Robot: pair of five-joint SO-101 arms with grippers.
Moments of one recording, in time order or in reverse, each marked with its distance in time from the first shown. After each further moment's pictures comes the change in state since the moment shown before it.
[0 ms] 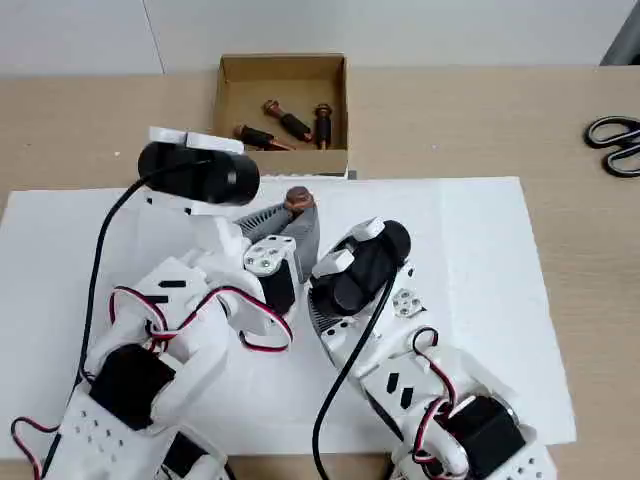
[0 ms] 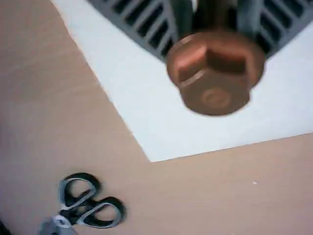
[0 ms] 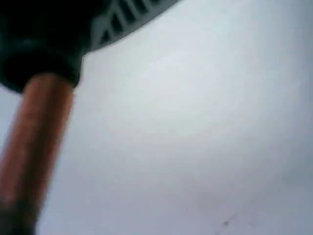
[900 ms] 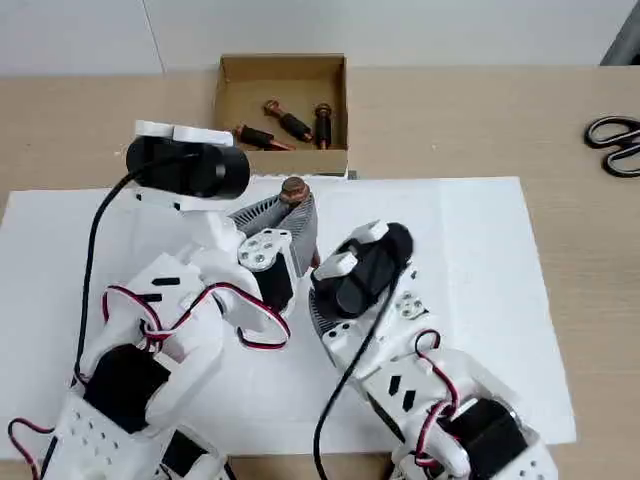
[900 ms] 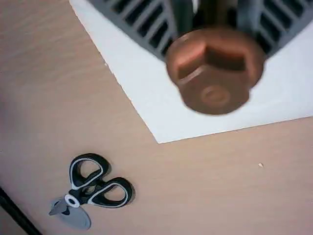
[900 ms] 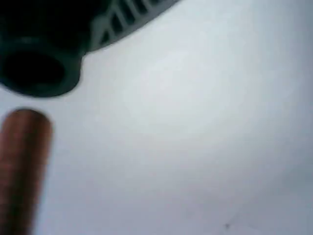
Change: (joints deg) left arm 0.0 0.2 -2.9 0.0 1.8; right arm 0.0 -0.2 -0.1 0.9 0.1
